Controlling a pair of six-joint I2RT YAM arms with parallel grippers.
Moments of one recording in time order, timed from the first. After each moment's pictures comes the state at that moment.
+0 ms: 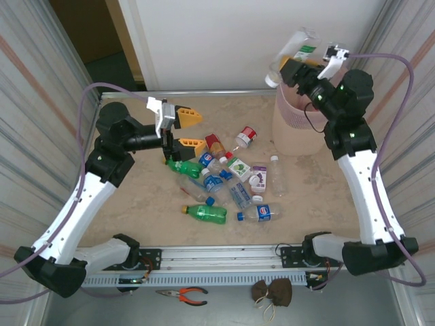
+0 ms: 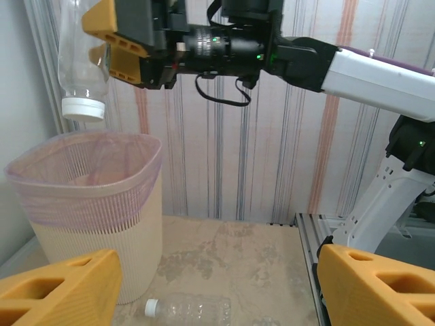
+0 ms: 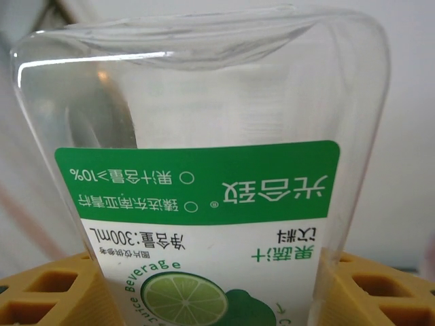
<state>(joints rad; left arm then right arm) -0.45 1.09 1.23 -0.09 0.97 -0.02 0.15 1.25 1.50 -0.15 -0.29 0.61</state>
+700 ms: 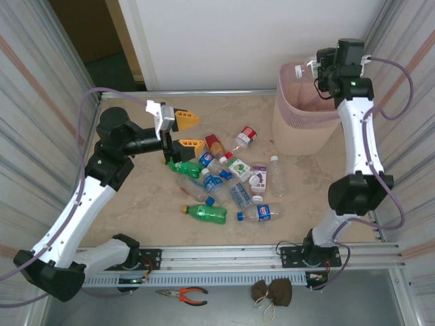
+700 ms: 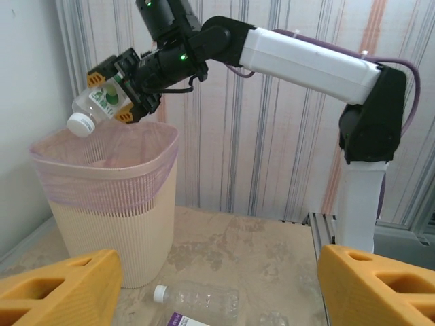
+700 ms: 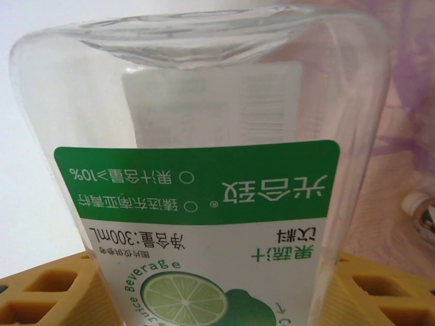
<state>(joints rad) -0.44 1.05 1.17 -0.09 0.91 -0.03 -0.03 1.77 2.03 -0.73 0.05 1.35</state>
